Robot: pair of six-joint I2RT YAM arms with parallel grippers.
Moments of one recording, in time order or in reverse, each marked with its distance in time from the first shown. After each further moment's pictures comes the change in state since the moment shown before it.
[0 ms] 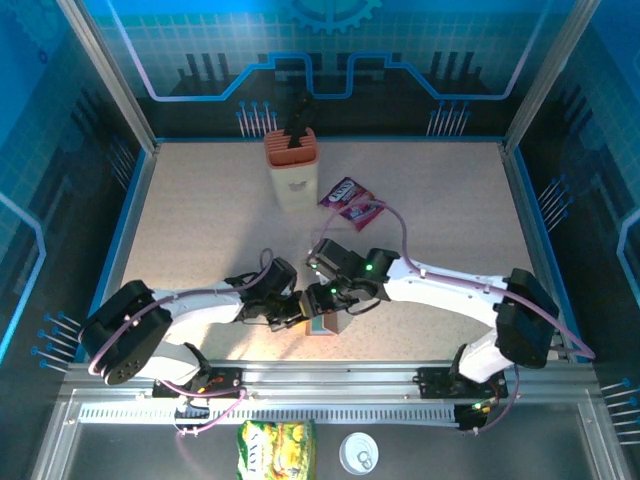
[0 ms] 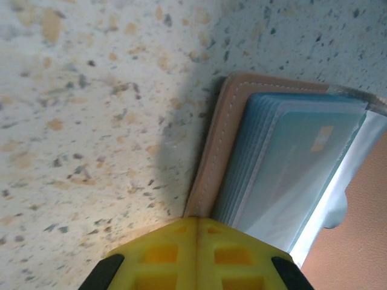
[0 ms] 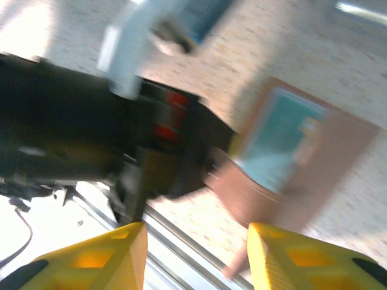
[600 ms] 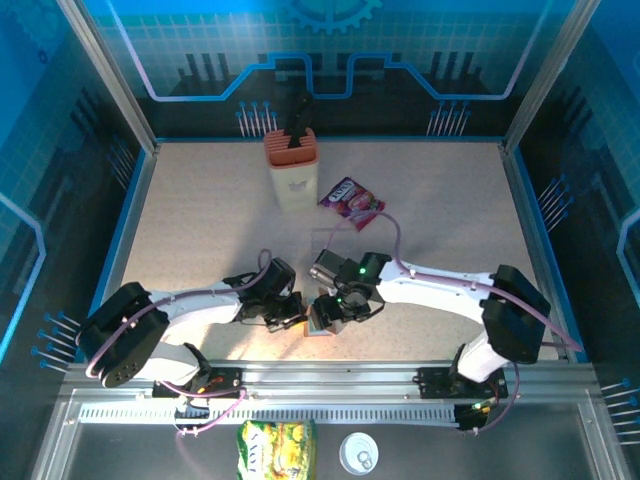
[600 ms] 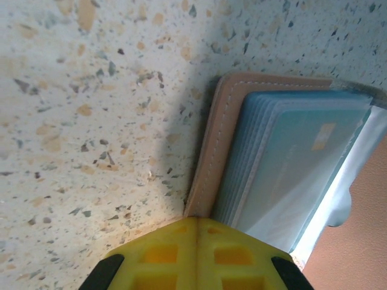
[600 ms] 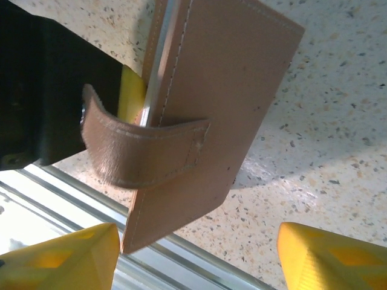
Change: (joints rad) left arm 0.002 -0.013 0.000 -0.033 0.000 0.006; right arm 0.019 0.082 -0.012 -0.116 0.025 0.019
